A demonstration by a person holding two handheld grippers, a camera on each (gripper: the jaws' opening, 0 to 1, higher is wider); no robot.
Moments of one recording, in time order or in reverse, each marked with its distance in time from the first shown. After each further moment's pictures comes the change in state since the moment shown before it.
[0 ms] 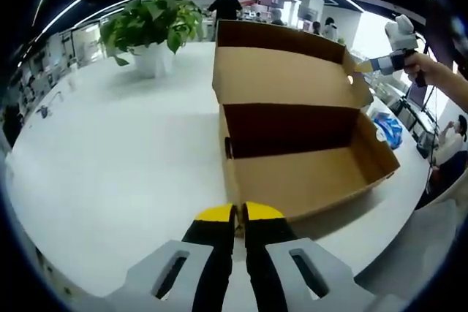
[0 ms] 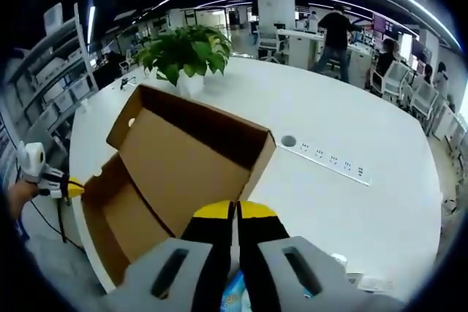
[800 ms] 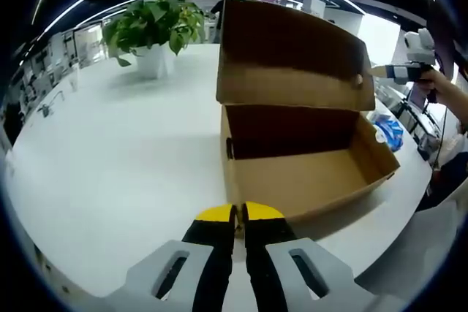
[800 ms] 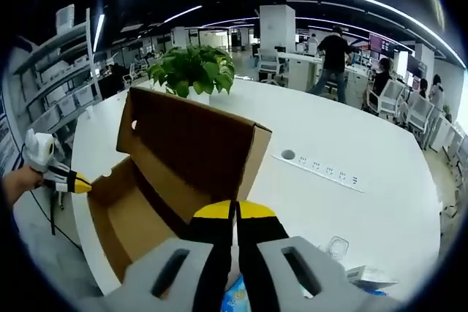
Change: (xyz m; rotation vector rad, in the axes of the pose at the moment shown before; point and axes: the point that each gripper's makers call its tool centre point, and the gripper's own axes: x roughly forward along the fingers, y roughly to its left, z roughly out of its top) left arm 0.001 0.000 0.002 -0.009 -0.014 0.006; right arm -0.031 0.019 -0.007 -0.031 -0.147 -0.024
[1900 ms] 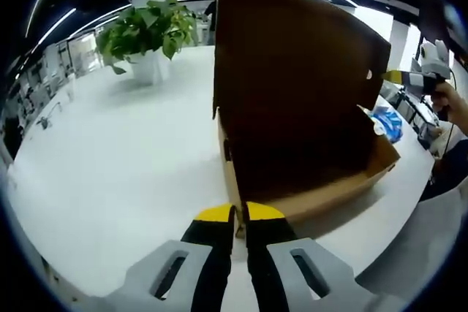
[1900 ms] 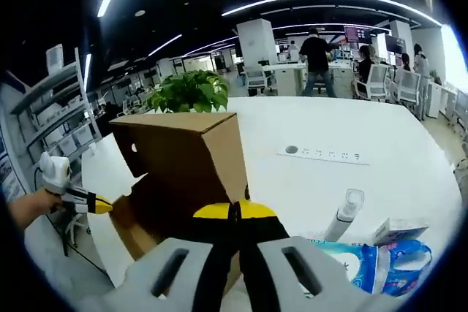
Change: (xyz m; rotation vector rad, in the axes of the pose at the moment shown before) left arm -0.003 0.000 0.003 0.062 0.000 -0.001; right arm -0.036 0.030 -0.022 0.183 -0.133 -0.012
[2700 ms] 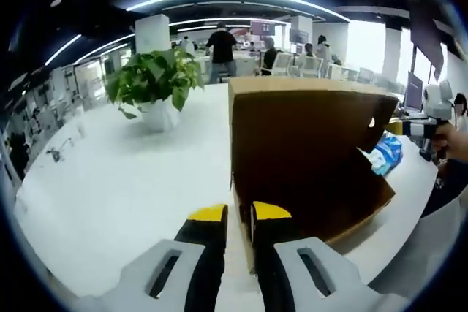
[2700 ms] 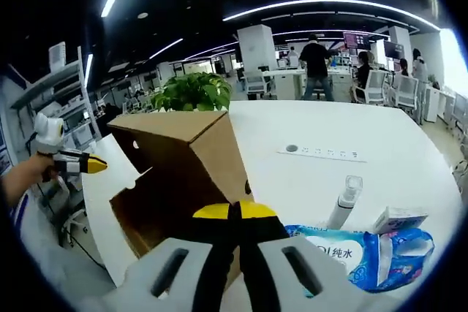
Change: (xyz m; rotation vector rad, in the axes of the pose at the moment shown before) left arm -0.038 0.009 0.083 0.068 -0.195 0.038; right arm -0.016 0.011 -0.018 -0.020 -0.033 -0.007
